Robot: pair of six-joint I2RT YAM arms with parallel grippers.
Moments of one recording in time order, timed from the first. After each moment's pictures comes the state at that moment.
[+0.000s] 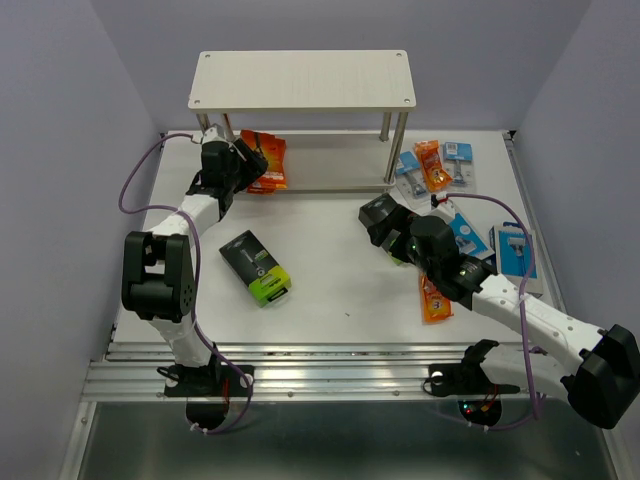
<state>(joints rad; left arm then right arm) -0.12 1.72 1.16 0.14 0.09 -0.70 0.68 1.06 0.72 -0.12 0.37 0.92</state>
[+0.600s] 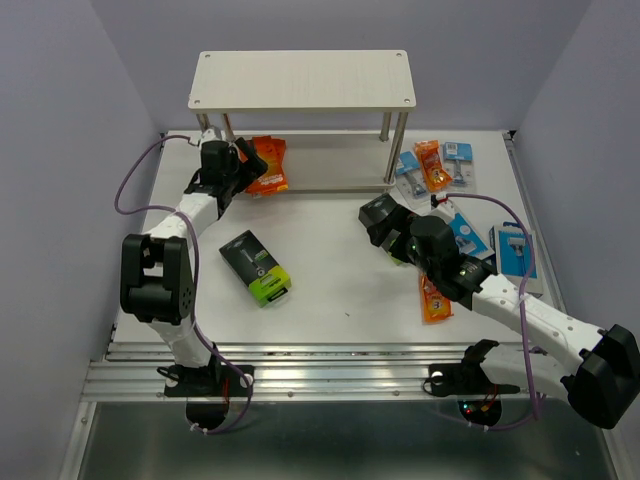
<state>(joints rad) -0.12 1.71 1.18 0.03 0.03 -0.70 0.68 1.06 0.72 -0.12 0.36 0.92</state>
